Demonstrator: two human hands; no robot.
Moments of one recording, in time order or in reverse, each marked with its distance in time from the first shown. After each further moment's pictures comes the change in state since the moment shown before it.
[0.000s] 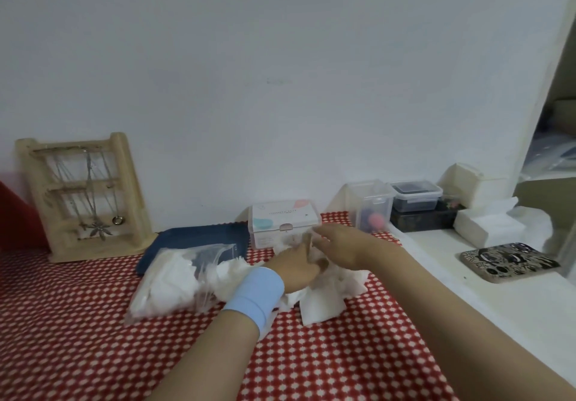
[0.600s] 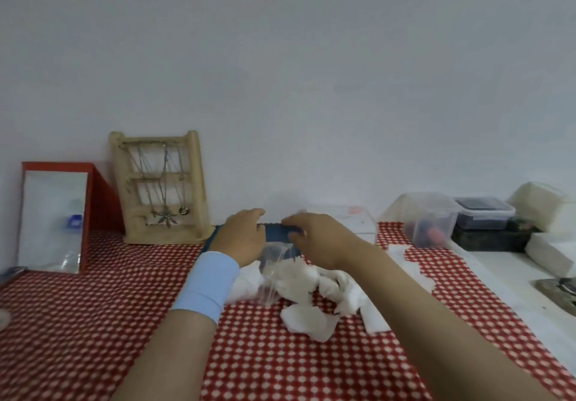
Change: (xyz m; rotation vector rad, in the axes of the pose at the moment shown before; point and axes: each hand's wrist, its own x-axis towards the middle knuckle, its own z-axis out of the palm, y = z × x) left_hand -0.069 -0.127 -0.108 0.053 0.515 -0.172; right_hand 0.034 -0.132 0.027 0.099 0.164 -0.393
